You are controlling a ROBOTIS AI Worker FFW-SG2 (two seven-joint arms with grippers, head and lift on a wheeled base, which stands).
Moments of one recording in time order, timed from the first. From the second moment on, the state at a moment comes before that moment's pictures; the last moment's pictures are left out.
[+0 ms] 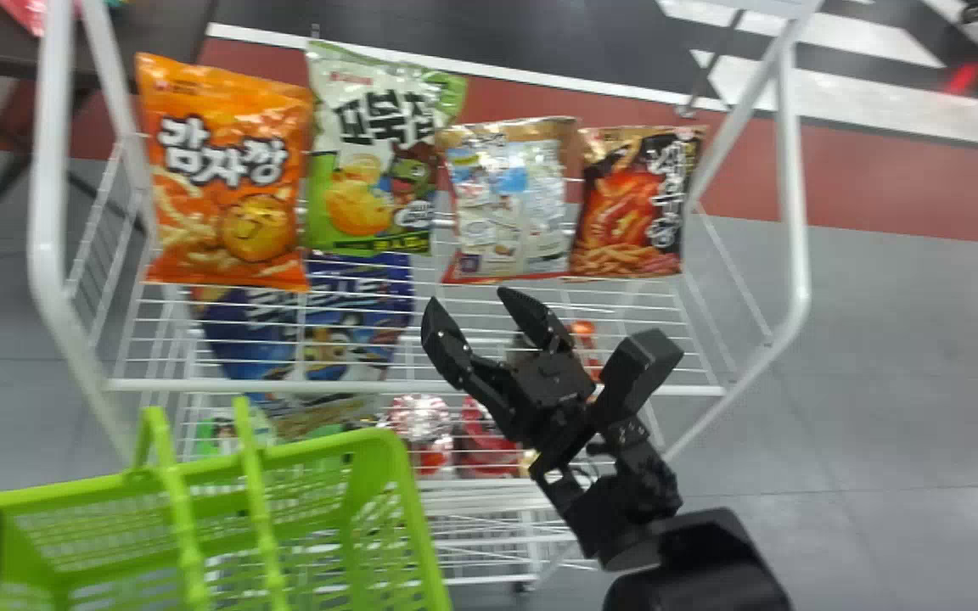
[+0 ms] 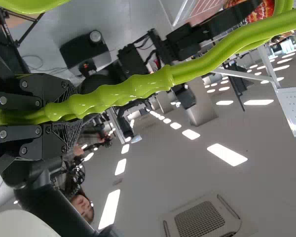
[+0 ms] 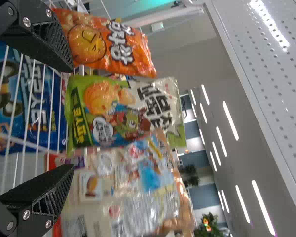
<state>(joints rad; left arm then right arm) 0.58 0.00 0.13 -2.28 0.18 1.27 -1.57 0.28 -0.17 0.15 -1.73 -0.35 -0.05 0.27</state>
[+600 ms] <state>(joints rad) 0.58 0.00 0.14 -2.28 0.18 1.27 -1.57 -0.09 -0.12 0.47 -1.63 -0.26 0.20 0.15</state>
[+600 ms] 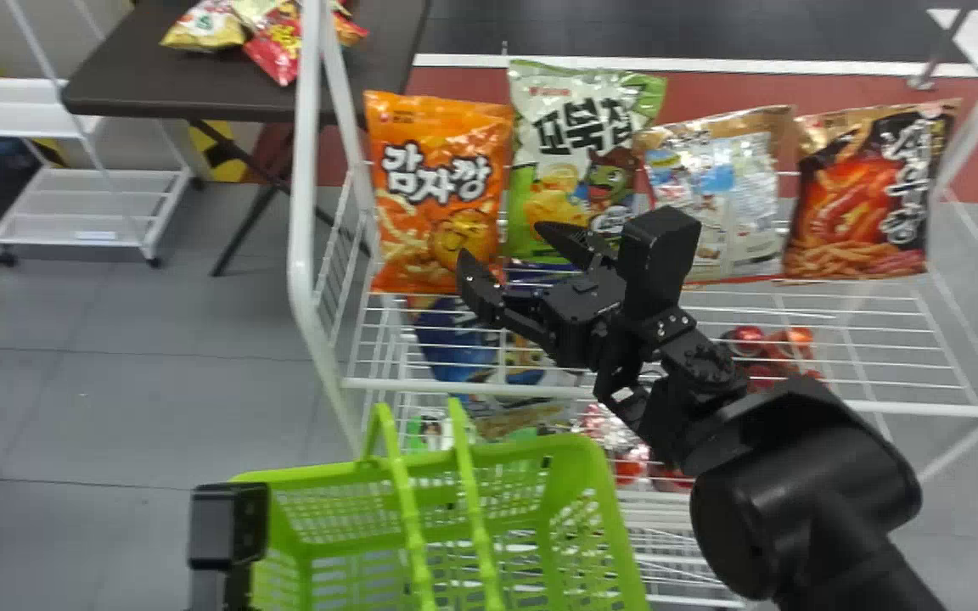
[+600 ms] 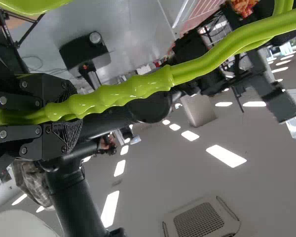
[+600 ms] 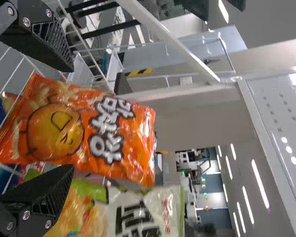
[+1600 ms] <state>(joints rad) 0.60 0.00 0.20 -2.29 0.20 1.26 -1.57 -0.51 0.00 0.68 -1.01 -0.08 0.13 0.00</state>
